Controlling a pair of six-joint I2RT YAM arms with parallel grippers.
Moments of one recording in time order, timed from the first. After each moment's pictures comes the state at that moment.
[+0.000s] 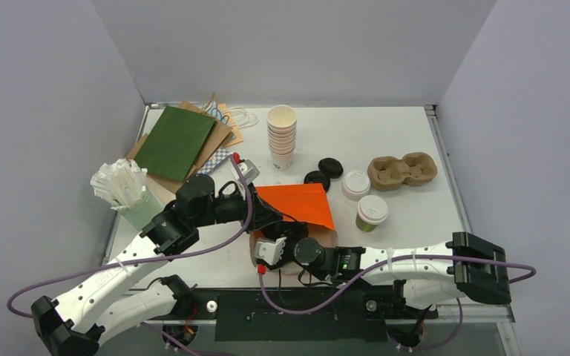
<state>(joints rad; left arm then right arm) -0.76 0.87 0.81 -0.17 0.51 -0.41 1.36 1.29 0.60 0.30 0.49 -0.70</state>
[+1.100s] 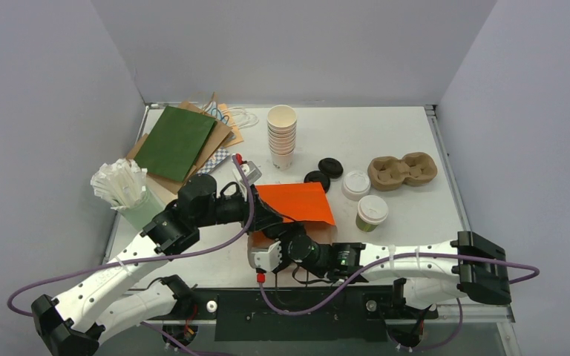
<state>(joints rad) -0.77 0.88 0.83 -0.21 0.50 -0.40 1.36 1.28 0.70 0.06 0.44 -0.89</state>
